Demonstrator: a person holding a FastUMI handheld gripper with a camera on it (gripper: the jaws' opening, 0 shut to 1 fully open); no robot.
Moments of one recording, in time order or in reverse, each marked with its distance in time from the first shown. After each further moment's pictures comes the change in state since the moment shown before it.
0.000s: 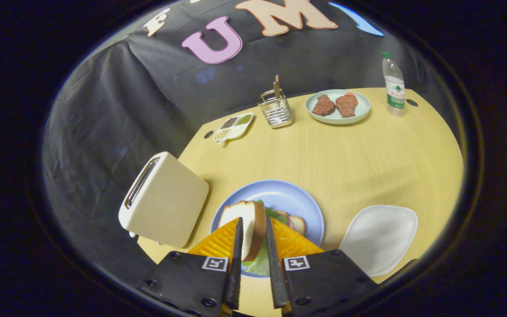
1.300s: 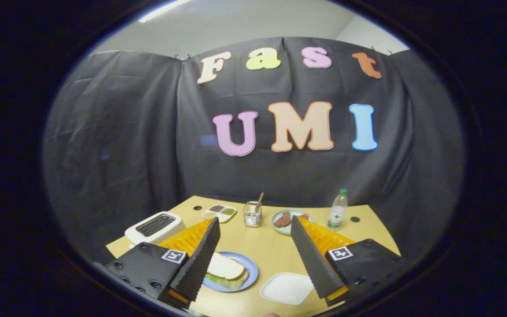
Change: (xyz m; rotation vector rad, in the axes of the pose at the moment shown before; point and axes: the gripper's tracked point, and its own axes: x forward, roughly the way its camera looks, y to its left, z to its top) arm -0.256 0.017 0.141 -0.346 -0.692 -0.213
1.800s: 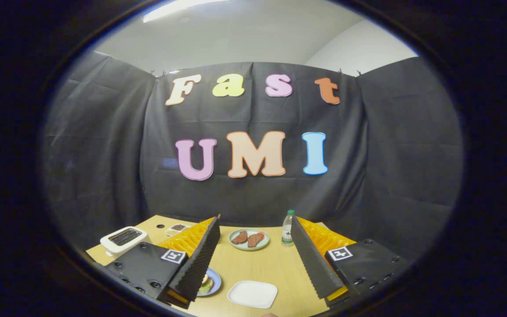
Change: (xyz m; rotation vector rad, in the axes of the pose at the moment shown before) arm -0.057 -0.066 0.039 0.031 -0.157 -0.231
